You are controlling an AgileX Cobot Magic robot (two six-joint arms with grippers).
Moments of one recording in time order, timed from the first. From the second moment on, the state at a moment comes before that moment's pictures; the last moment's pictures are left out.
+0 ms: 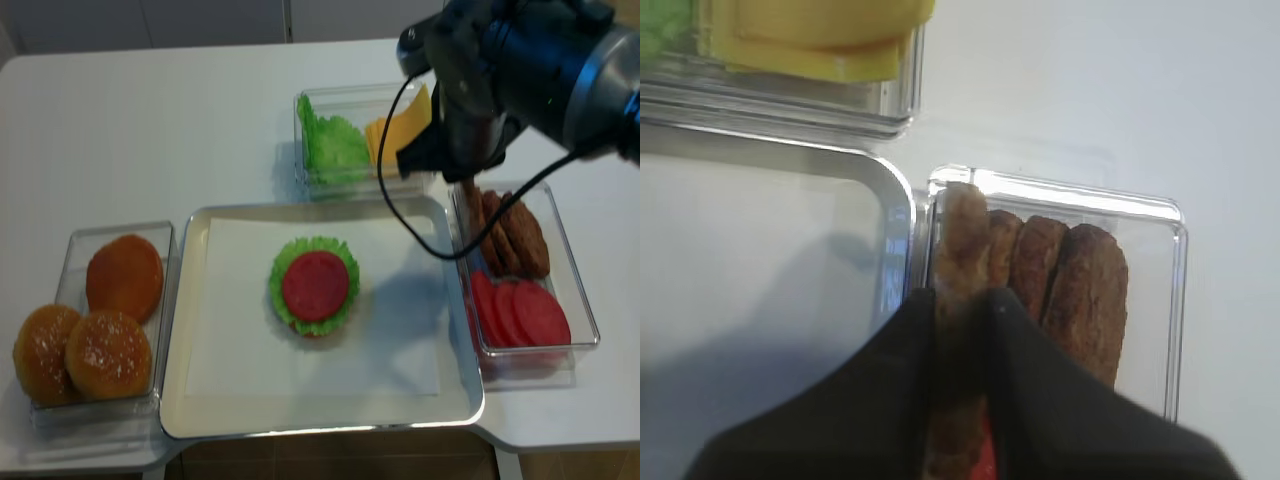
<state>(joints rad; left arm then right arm) 0.07 -0.02 -0.49 -0.03 1.19 -0.01 0.56 1.73 -1.51 -0.42 1.15 0.47</state>
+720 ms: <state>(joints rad) 0.07 -0.02 -0.49 -0.03 1.19 -0.01 0.58 1.62 -1.53 -0.32 1.18 0.39</state>
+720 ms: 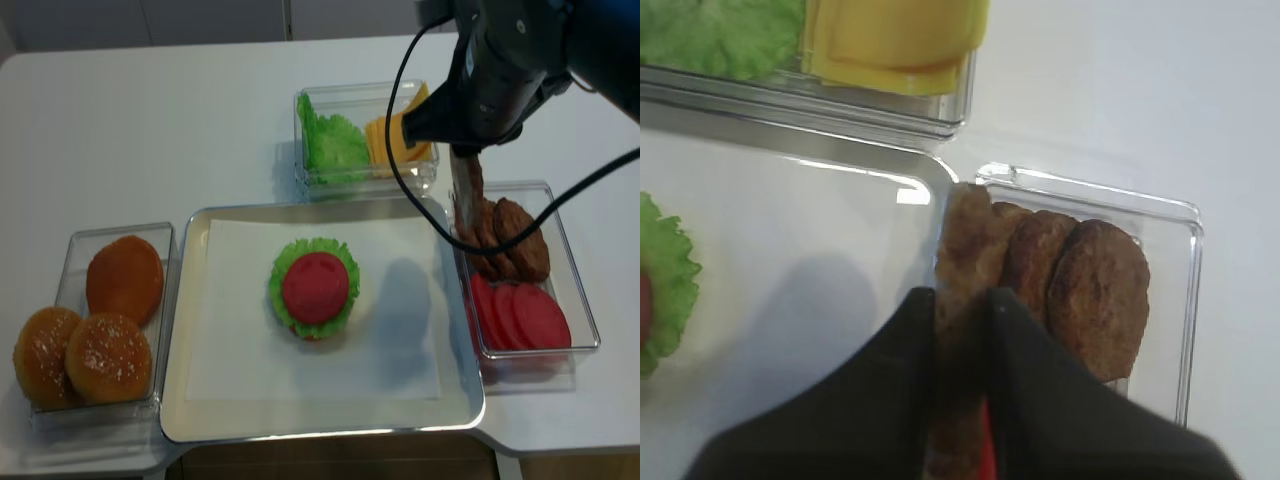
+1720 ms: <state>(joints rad) 0.07 -0.02 -0.49 -0.03 1.19 -0.01 0.95 1.82 -1.64 -0.53 1.17 0.44</state>
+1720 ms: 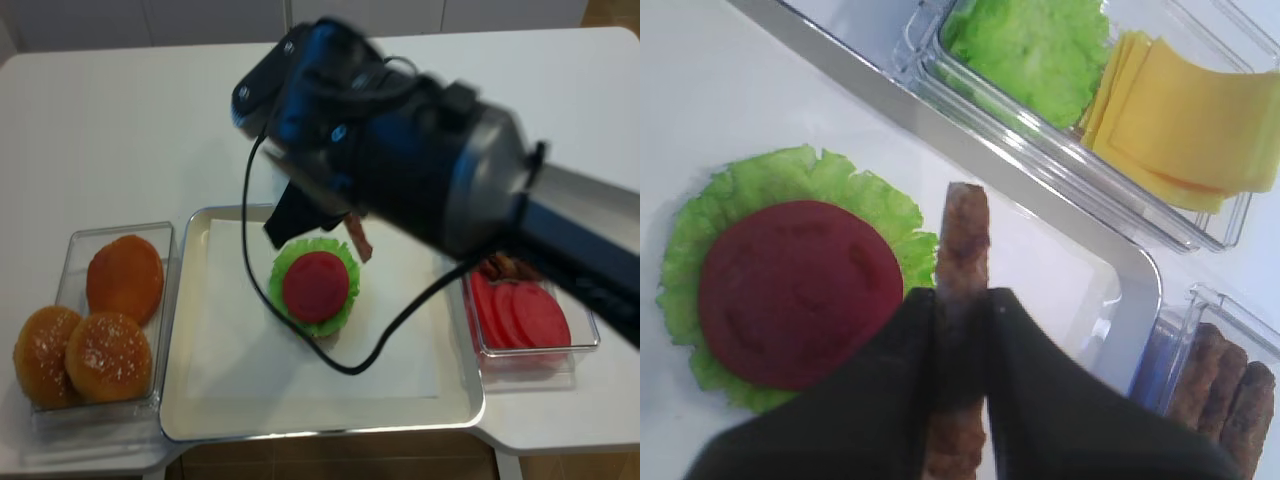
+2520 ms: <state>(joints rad) 0.07 -0.02 -0.49 -0.03 1.19 -0.01 1.00 1.90 -1.65 -0.58 1.15 0.42</state>
